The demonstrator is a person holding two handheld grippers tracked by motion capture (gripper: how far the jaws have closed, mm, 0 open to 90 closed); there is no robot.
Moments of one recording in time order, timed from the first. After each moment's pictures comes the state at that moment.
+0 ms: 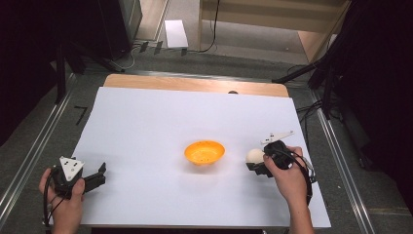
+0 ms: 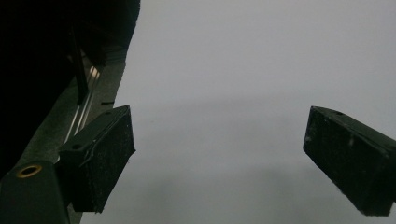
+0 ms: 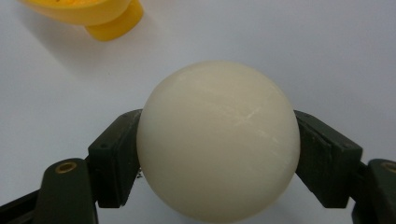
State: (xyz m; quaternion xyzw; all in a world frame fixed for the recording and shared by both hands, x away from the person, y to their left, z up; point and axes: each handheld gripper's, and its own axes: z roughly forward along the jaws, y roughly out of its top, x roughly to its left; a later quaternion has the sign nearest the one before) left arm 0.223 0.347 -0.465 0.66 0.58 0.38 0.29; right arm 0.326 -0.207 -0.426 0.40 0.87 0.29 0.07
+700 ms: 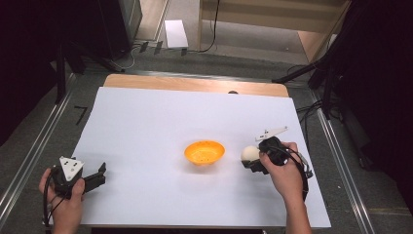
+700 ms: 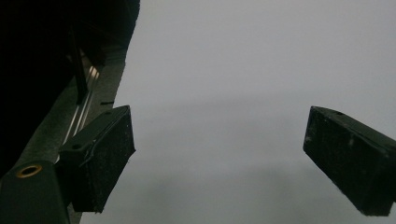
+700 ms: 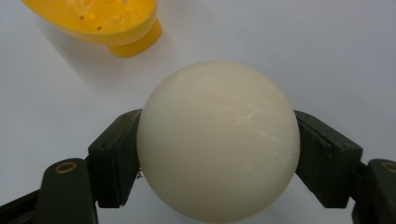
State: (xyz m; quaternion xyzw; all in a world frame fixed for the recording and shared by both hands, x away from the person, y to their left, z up) left arm 0.223 0.347 -0.465 0.66 0.58 0.38 0.29; right arm 0.332 -0.191 -0.416 0.38 0.87 0.29 0.06
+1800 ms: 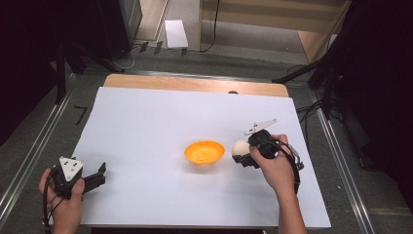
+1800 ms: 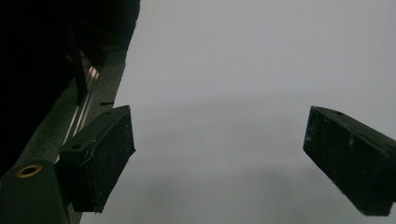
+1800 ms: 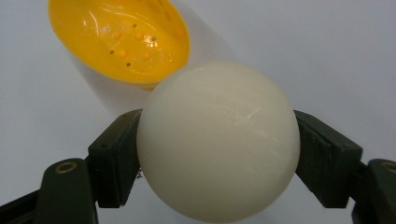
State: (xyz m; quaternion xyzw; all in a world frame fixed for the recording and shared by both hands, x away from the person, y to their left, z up) left arm 0.223 0.347 -0.465 0.66 0.58 0.38 0.29; right arm 0.342 -0.162 -0.398 0.35 0.88 0.30 0.06
